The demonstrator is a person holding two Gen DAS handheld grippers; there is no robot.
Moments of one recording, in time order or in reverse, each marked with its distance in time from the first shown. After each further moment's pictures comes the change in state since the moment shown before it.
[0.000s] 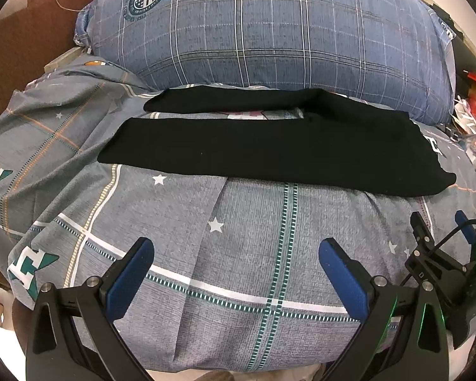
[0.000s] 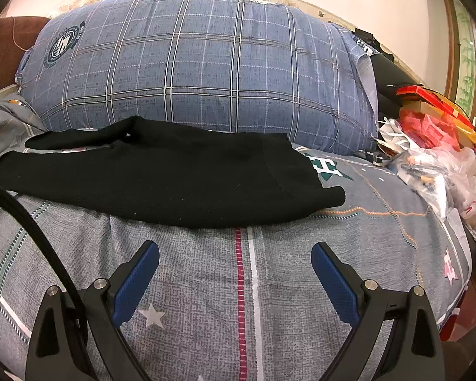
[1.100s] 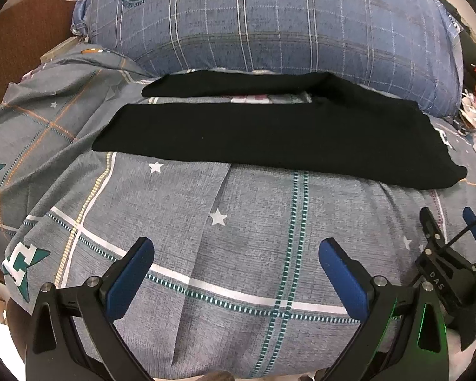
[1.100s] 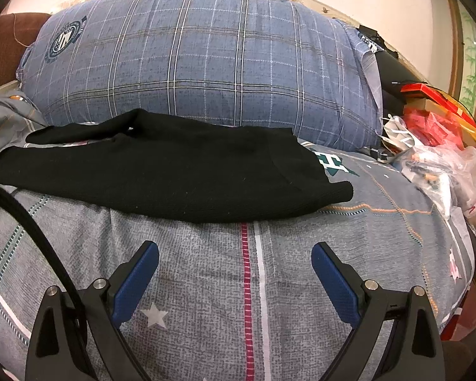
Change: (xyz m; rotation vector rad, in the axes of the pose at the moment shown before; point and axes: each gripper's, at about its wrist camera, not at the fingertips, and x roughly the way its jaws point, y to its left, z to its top) left arm 0.024 0.002 0.002 0.038 0.013 0.070; right arm 0.008 0.004 -0.001 -0.006 0.021 0.010
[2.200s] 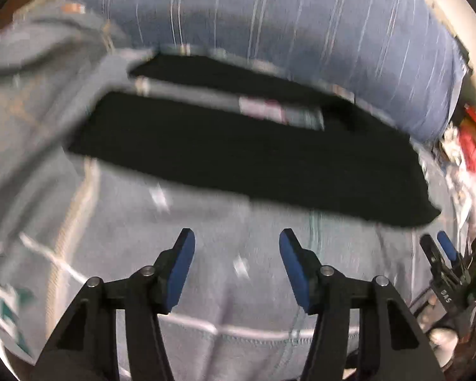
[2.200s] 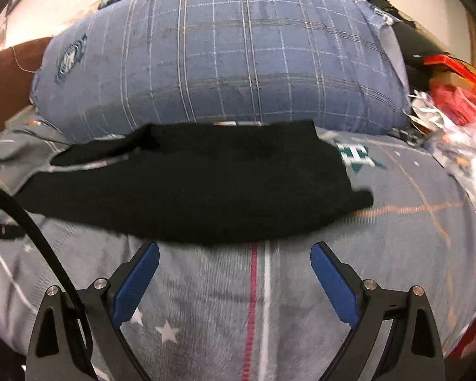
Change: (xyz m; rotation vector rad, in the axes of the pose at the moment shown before) left arm 0.032 0.071 0.071 -0.111 0.161 -0.251; right arm 0.009 -0.037 0.042 0.079 0.080 0.215
